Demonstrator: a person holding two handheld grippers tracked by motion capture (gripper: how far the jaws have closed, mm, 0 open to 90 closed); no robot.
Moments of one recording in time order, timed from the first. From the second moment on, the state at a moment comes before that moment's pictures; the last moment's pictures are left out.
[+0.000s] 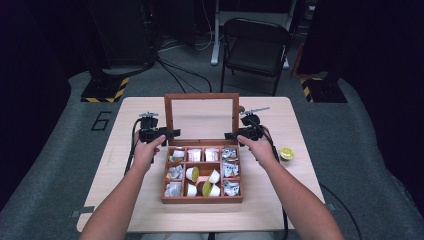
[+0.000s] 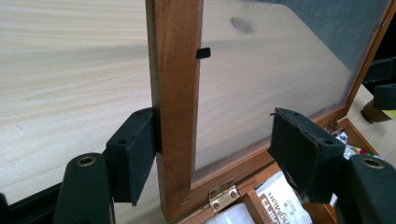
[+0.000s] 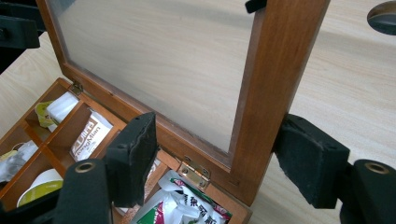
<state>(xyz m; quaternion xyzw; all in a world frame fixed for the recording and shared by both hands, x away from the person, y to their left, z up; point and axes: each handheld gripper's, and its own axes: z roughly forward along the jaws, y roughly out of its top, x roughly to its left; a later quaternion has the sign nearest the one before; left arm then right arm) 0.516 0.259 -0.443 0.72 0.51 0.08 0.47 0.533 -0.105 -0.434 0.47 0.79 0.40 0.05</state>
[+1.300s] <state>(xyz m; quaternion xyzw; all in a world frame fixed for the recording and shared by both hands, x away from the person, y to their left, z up) 0.464 0.264 -0.394 0.72 0.45 0.12 0.52 0.489 -0.109 -0.398 0.41 0.79 0.44 0.09</state>
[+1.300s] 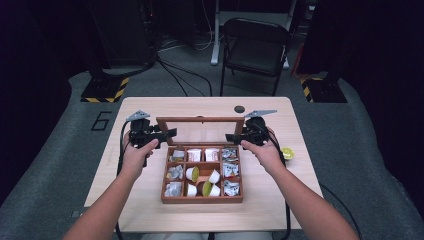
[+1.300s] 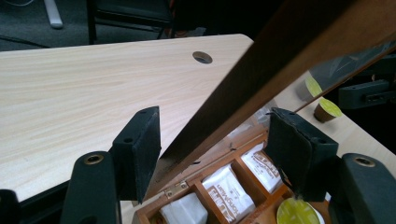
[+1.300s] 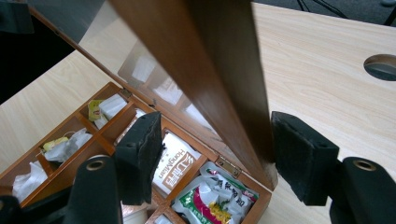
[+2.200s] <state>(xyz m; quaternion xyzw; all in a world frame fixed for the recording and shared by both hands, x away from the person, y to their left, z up) 0.425 0.269 -0.378 0.75 0.41 0.11 0.51 0.450 -0.115 -0.374 0.38 0.80 0.45 0.09</state>
